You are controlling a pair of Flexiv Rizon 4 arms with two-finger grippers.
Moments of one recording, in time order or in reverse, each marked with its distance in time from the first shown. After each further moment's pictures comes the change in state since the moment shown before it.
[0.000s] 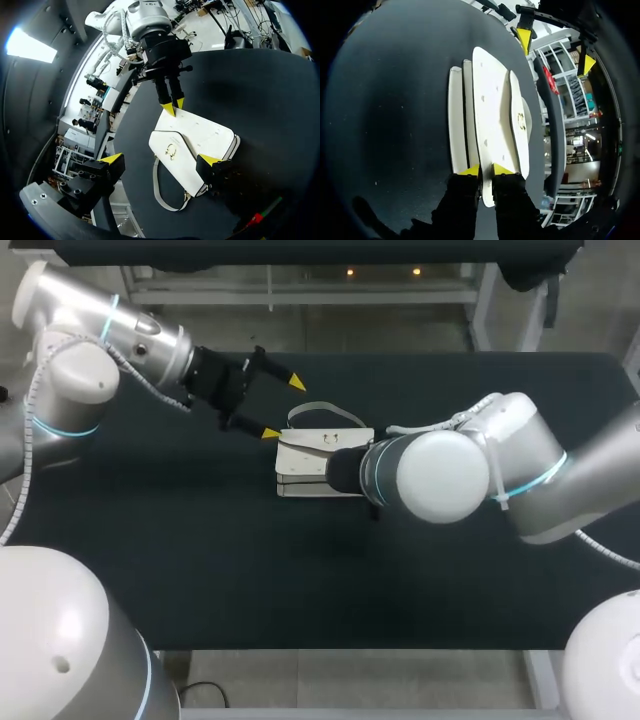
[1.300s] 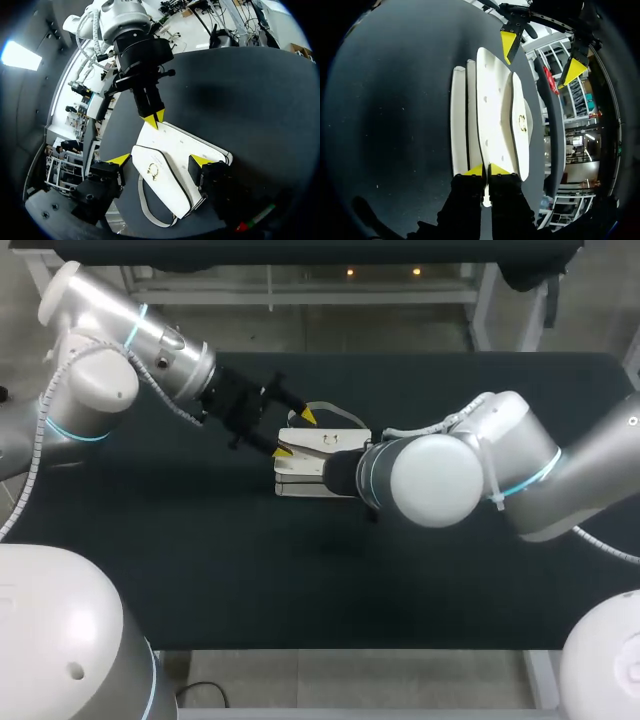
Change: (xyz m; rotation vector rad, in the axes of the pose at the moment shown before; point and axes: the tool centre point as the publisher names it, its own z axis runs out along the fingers) left arm 0.030 -0.025 0.033 0.023 0.128 0.062; right arm 0.003 0.004 0.000 0.005 -0.004 -0.005
